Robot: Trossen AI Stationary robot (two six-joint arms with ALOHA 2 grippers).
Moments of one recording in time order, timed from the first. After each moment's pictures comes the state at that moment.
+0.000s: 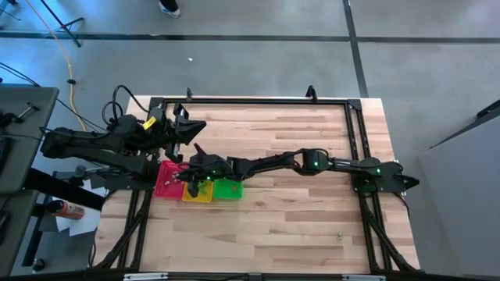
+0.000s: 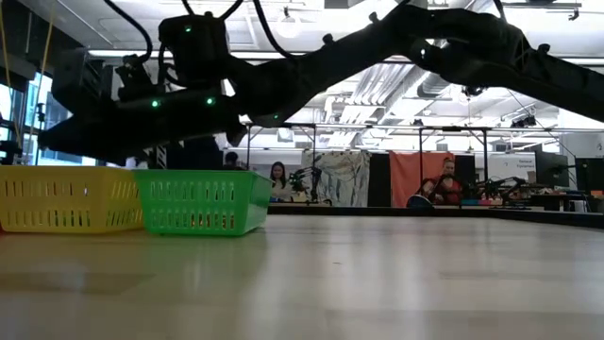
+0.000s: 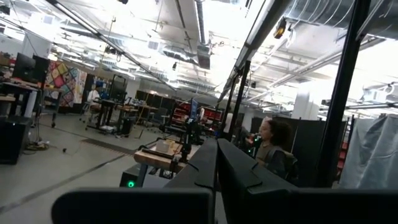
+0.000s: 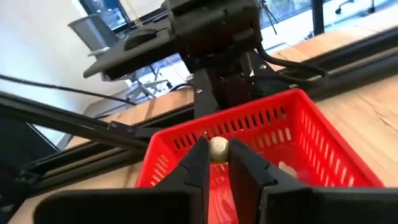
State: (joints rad) left arm -0.05 0.79 0.71 0.47 -0.19 -0.18; right arm 0.03 2.77 2.31 0.30 -0.03 0.37
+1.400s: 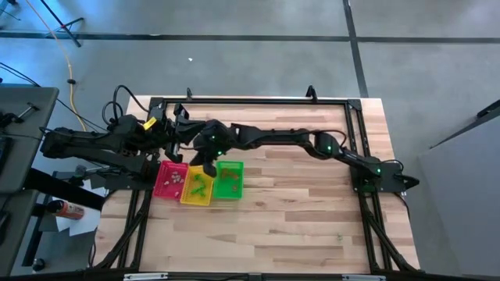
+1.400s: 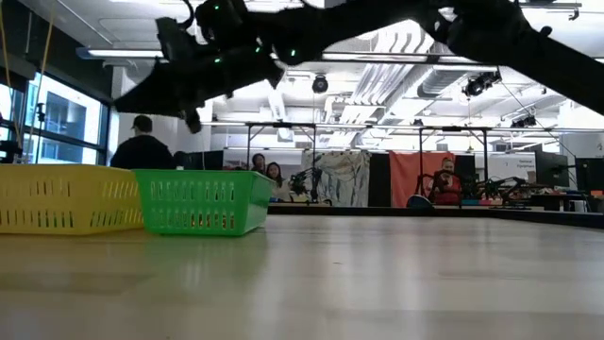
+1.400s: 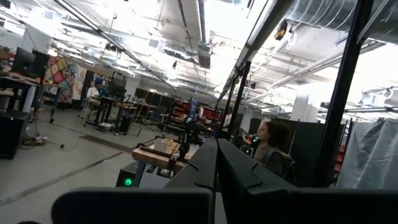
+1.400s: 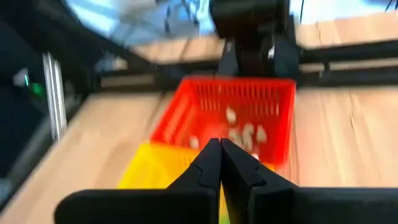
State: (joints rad) left arm -0.05 0.79 0.71 0.47 -0.20 -0.21; right arm -0.11 2.54 2.31 -0.25 -0.47 0.08
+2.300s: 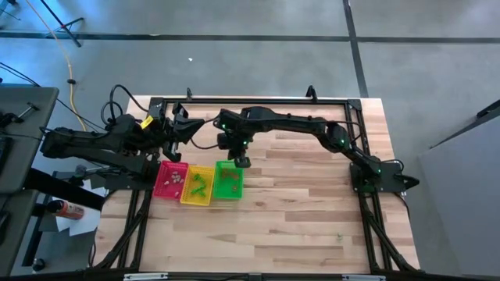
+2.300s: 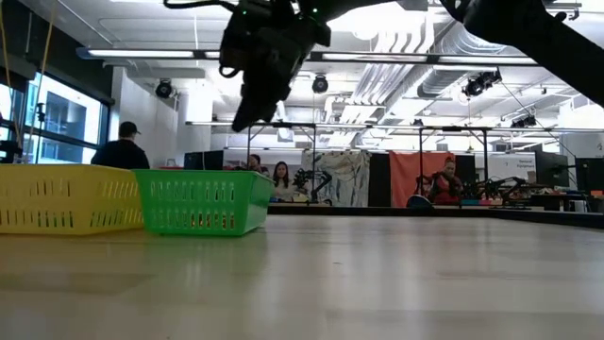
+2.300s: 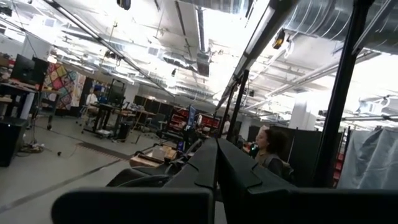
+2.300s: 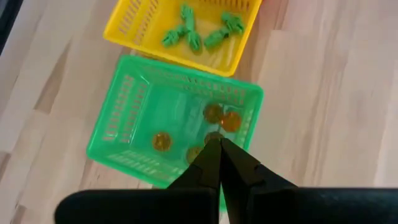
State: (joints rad) left arm -0.05 0.79 0.71 0.51 -0.20 -0.21; right arm -0.18 2.36 2.31 -1.07 -0.40 -0.34
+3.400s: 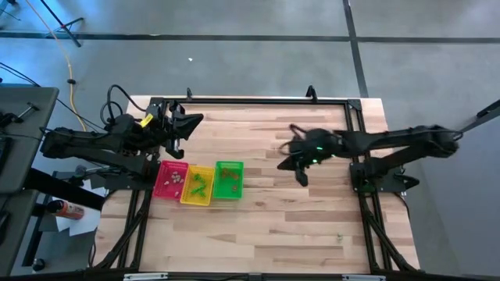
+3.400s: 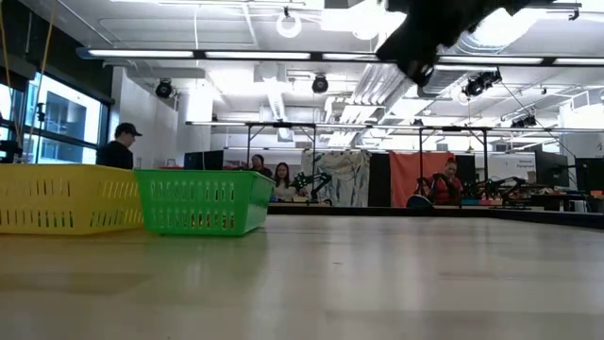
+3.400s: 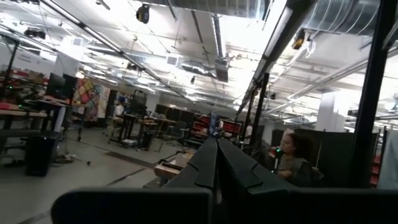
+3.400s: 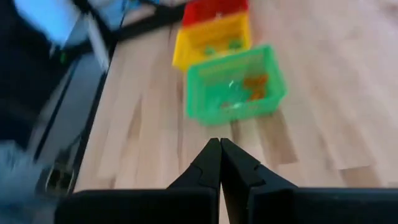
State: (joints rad) left arm -0.05 0.79 0.71 0.53 -0.28 -0.13; right arm -0.02 1.21 0.87 -0.25 -0.20 0.28
